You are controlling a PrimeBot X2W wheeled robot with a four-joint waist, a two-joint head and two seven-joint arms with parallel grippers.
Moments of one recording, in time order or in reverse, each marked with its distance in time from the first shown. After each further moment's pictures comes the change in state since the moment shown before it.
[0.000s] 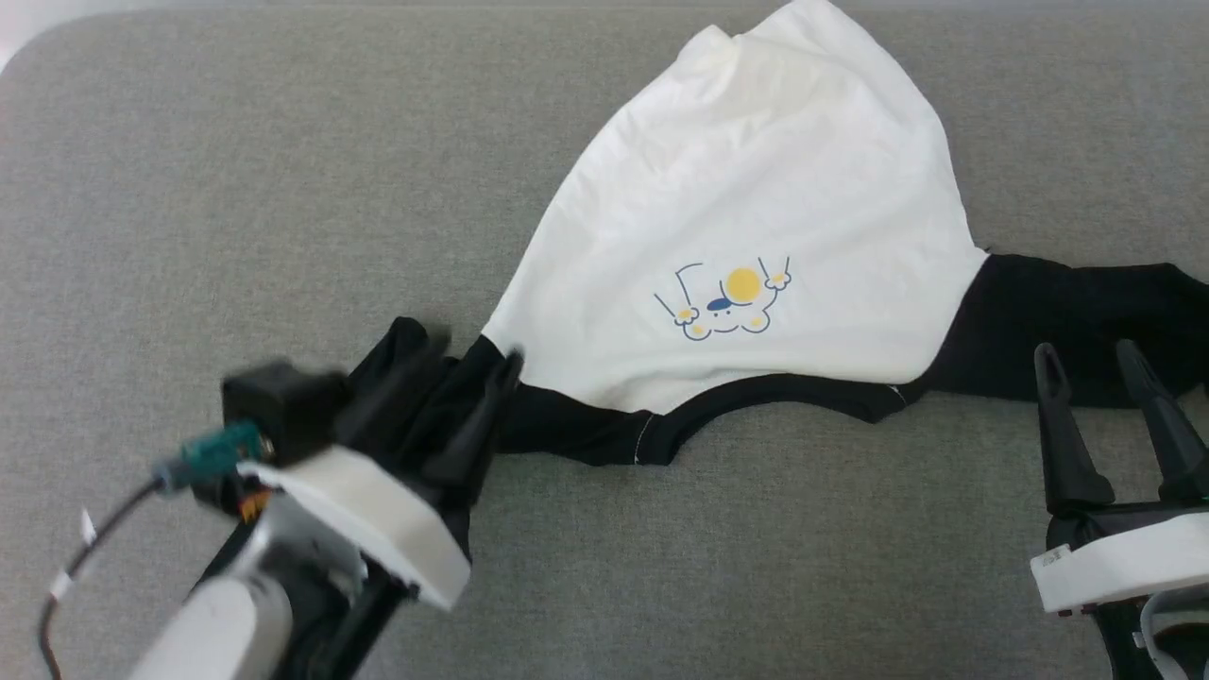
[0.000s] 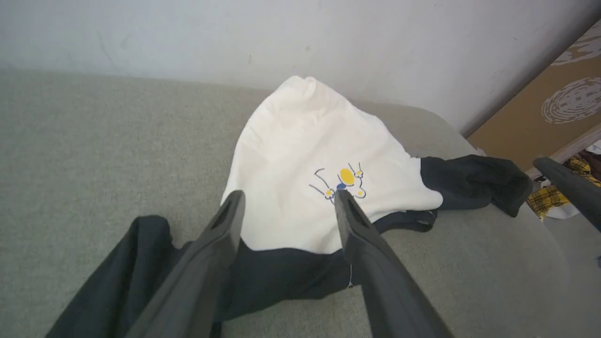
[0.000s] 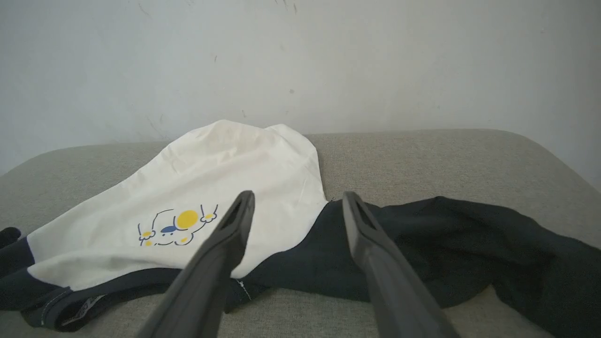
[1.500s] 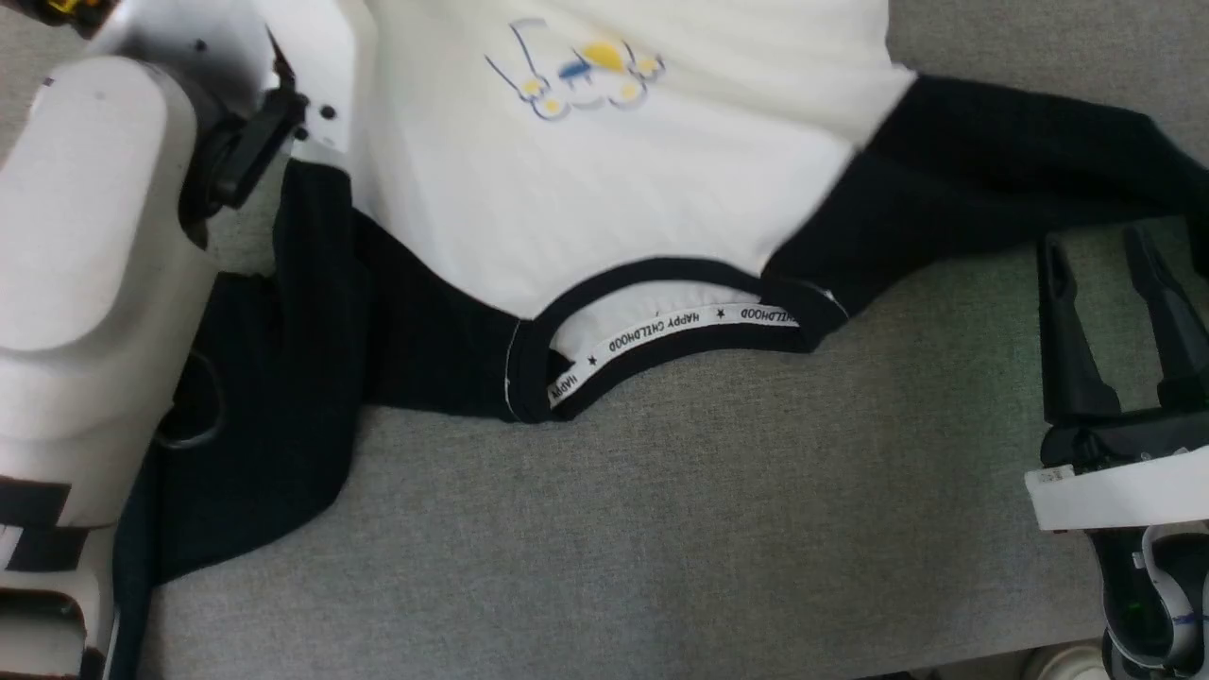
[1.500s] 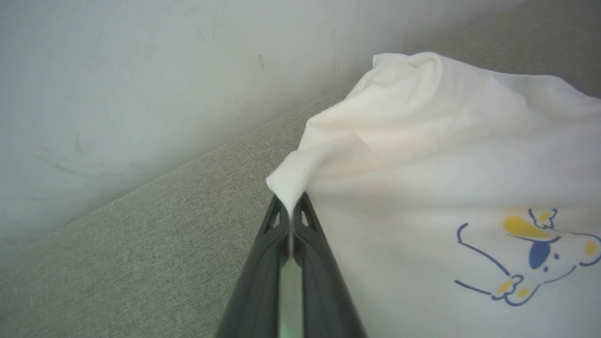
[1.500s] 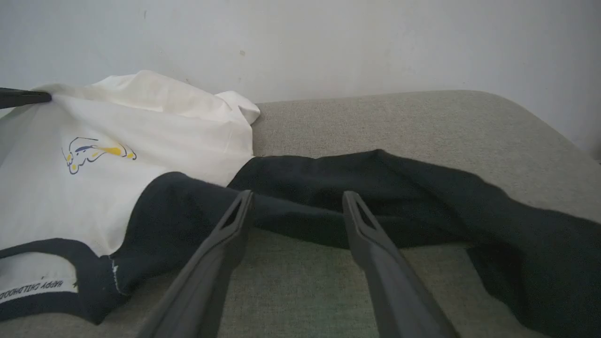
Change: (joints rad) left arm -0.919 0.027 -0.129 0.639 0.225 -0.155 0.207; right arm -0.157 -0.032 0.055 0.013 0.062 0.000 -0.083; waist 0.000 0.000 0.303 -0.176
